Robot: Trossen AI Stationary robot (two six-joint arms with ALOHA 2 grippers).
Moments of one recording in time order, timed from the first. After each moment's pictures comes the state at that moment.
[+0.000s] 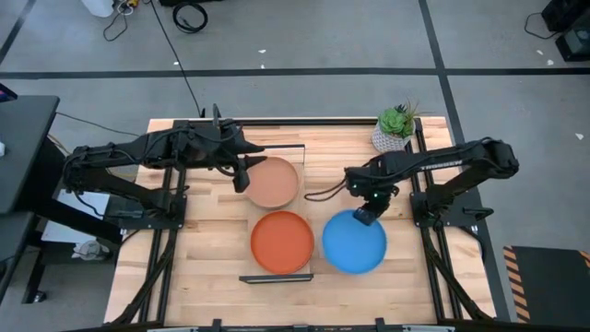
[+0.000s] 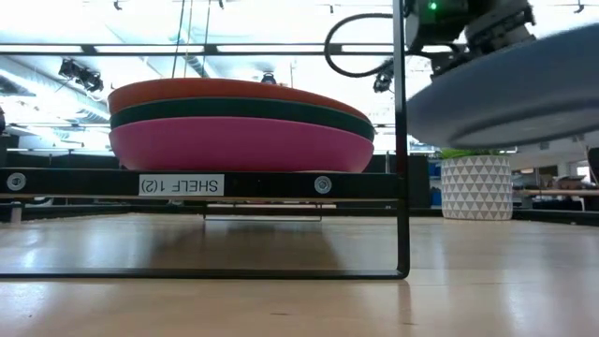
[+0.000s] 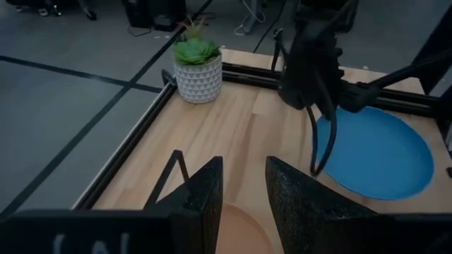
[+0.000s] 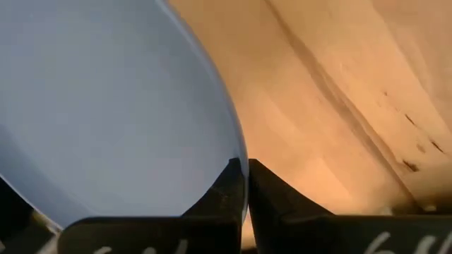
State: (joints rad) left arm 0.03 1.18 1.37 -0.62 -0.27 -0.12; right arm -0.04 1.37 0.98 -1.12 -0.43 0.73
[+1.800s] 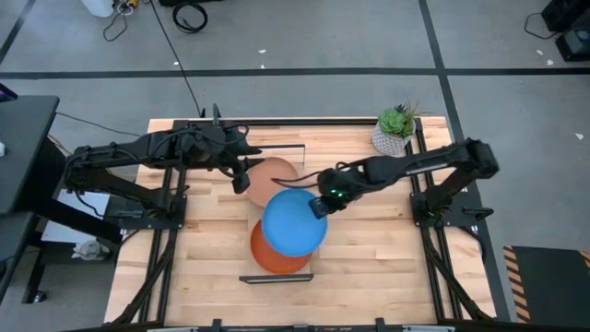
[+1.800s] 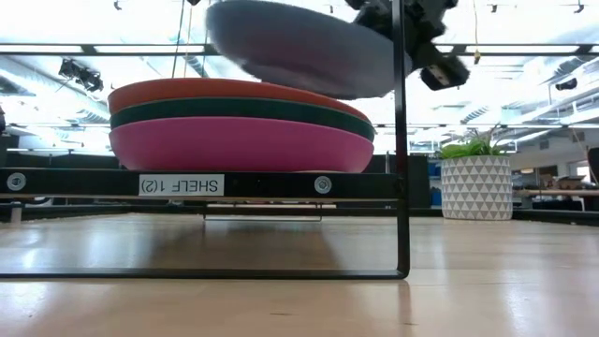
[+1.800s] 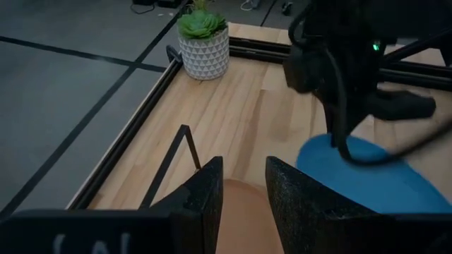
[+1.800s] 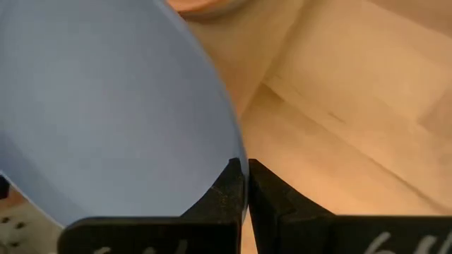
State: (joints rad) left arm 0.04 1.19 1.37 -0.70 -0.28 -0.12; right arm 0.09 1.55 1.27 -0.76 -0.06 1.16
